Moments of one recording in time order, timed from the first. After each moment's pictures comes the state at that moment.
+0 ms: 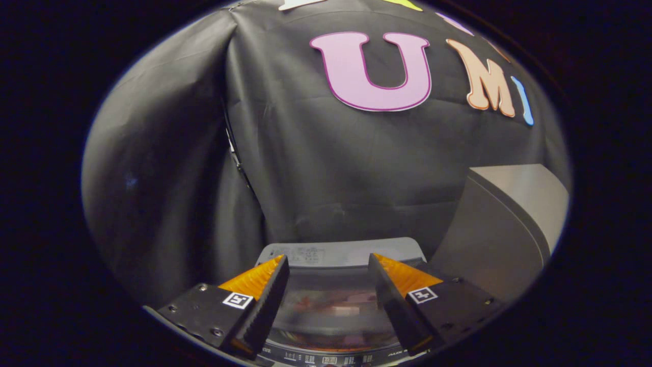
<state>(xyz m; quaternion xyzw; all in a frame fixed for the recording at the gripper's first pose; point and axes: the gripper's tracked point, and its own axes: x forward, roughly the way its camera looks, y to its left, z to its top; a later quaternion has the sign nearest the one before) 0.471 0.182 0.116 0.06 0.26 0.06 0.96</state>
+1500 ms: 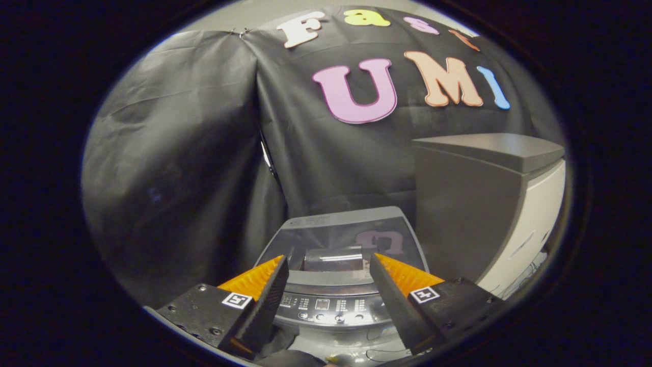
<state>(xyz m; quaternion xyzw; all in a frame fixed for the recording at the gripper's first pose) 0.280 0.131 0.098 0.10 0.15 0.11 0.98</state>
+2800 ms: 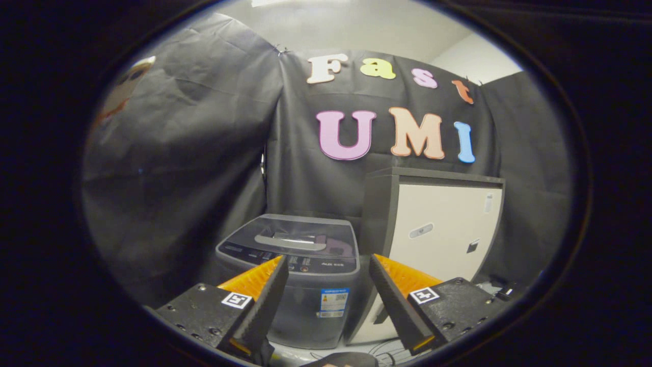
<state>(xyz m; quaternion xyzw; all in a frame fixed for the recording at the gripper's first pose) 0.113 0.054 0.060 -0.03 0.04 0.04 1.00</state>
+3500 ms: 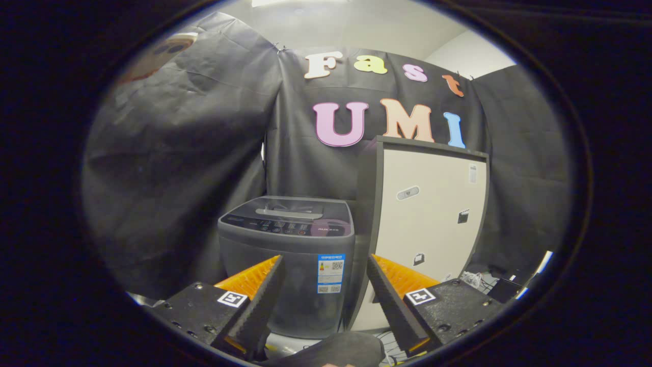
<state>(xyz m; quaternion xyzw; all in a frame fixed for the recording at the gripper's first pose) 0.048 0.052 -0.014 -0.02 0.05 0.03 1.00</state>
